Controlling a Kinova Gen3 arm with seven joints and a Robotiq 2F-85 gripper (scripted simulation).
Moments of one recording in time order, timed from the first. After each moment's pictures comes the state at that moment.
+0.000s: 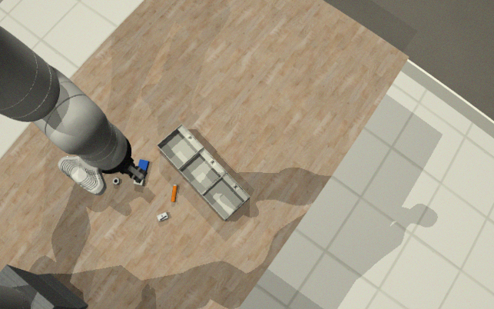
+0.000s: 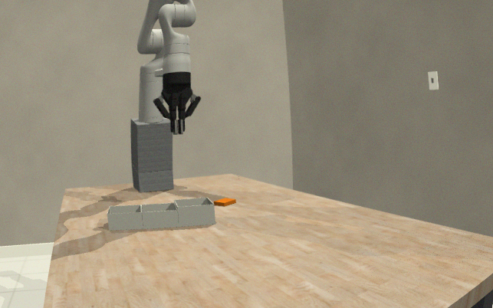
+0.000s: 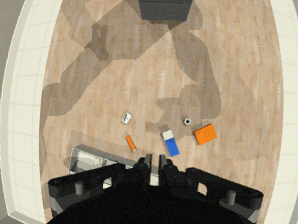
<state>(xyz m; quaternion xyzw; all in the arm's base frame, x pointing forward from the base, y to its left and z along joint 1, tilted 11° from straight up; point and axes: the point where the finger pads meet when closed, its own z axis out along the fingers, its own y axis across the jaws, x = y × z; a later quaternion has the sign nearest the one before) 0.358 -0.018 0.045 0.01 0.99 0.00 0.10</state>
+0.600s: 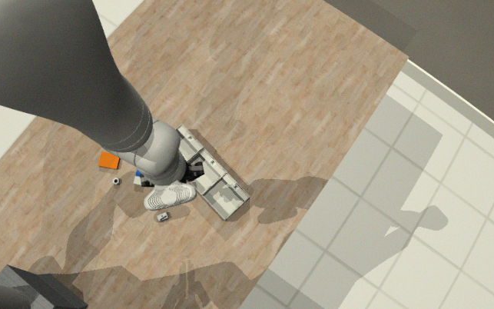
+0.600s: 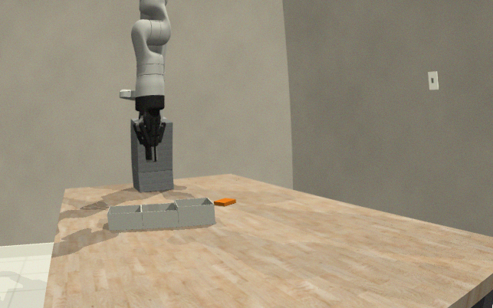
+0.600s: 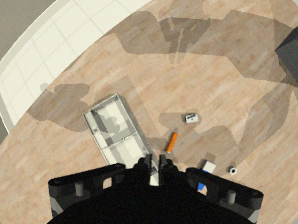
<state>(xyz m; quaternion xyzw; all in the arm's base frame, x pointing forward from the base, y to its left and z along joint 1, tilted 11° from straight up) 0.409 -0.105 -0.006 -0.38 0.92 -0.05 0.10</state>
